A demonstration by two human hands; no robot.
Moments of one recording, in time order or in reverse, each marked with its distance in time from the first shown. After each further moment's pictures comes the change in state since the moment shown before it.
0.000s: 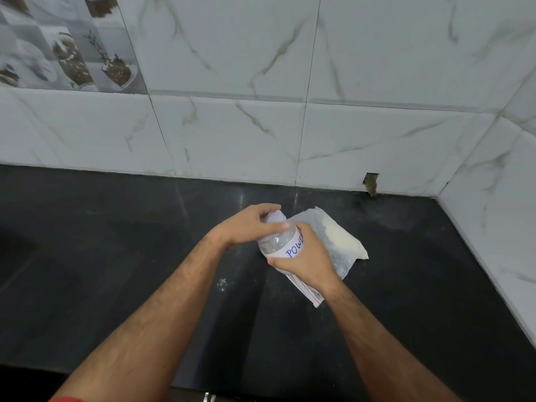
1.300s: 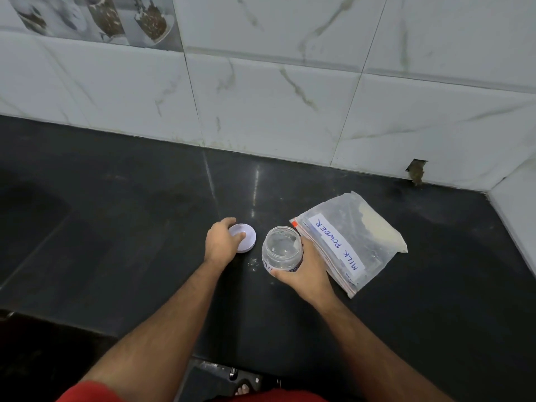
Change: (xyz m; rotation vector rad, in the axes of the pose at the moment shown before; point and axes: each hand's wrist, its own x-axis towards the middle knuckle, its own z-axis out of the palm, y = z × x) left_hand -0.037 -0.166 -0.009 0.072 0.643 -0.411; right_hand -0.023 0.019 0.098 0.000 -0.087 0.057
